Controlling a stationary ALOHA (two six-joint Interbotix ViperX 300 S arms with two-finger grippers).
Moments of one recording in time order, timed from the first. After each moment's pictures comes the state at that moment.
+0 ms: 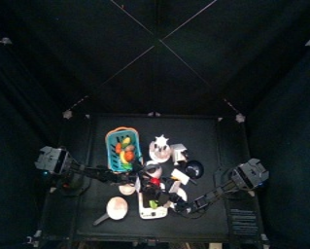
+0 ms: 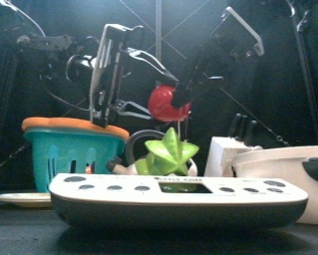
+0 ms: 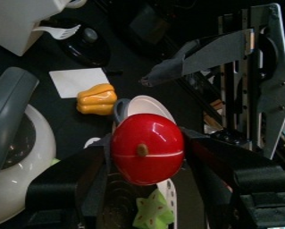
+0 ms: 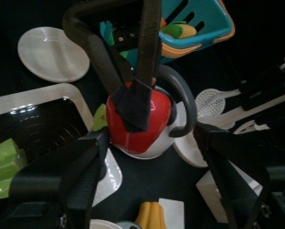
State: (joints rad) left arm -0.15 0.05 0.78 -0.35 -0.56 -0.48; right arm 0.50 0.13 0.48 -1.33 1.03 1.46
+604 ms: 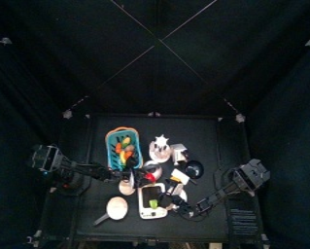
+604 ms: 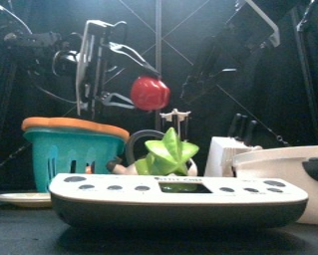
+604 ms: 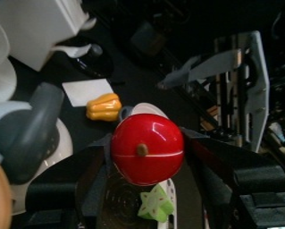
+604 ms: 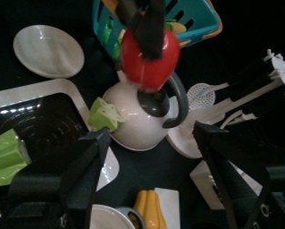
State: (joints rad) left arm -0.08 -0.21 0.94 -0.26 -0.56 -0.47; right arm 0.57 0.11 0.49 -1.33 1.13 1.53
